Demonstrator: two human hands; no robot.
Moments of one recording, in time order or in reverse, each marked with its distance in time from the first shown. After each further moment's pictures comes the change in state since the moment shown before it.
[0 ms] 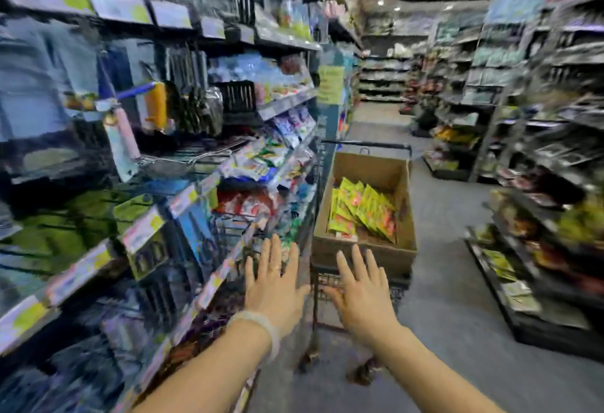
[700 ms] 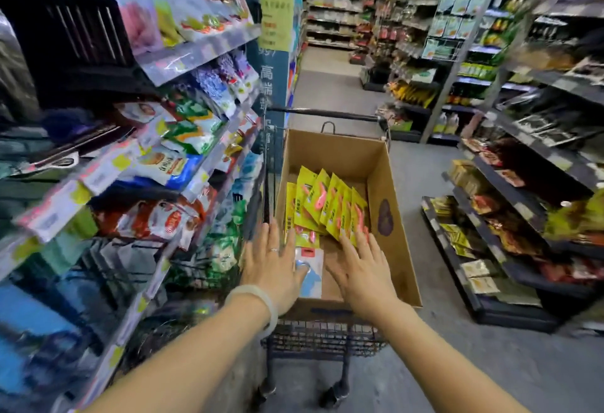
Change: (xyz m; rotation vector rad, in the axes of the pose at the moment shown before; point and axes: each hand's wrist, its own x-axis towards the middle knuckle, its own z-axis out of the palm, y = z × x) left_hand 0.379 0.046 0.083 -0.077 -0.142 0.181; right_hand 0.323 0.151 0.050 -0.041 0.008 0.226
